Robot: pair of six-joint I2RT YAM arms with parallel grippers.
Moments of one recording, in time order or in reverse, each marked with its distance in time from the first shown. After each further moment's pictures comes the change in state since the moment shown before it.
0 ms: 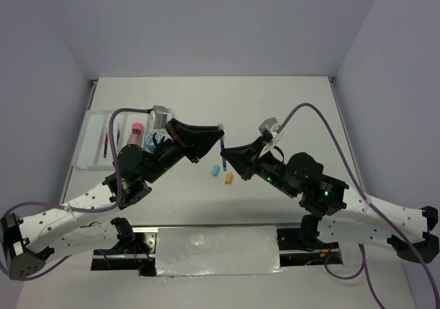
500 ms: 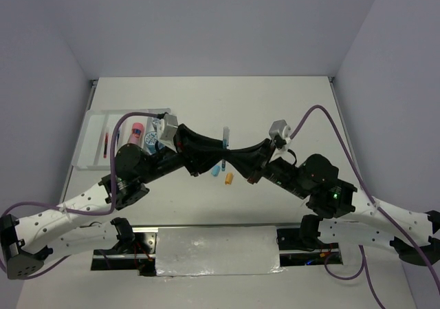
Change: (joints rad) left arm -0.018 -0.020 0.034 -0.062 0.259 0.151; right arm 0.000 -0.052 0.000 0.072 -0.143 -0.067
